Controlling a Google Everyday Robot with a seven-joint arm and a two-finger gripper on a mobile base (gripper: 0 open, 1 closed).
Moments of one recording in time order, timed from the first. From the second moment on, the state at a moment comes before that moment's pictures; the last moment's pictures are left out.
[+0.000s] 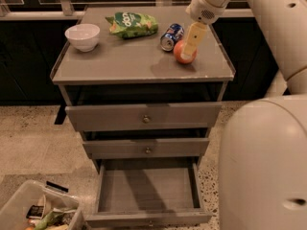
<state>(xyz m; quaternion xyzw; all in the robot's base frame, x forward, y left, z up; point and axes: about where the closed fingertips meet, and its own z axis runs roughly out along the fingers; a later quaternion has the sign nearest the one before) 0.740 -0.137 0.931 -0.63 0.73 -0.02 0.27</state>
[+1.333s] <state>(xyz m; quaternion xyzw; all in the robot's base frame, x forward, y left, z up) 0.751 -0.137 0.861 -0.60 0.75 0.05 0.25</state>
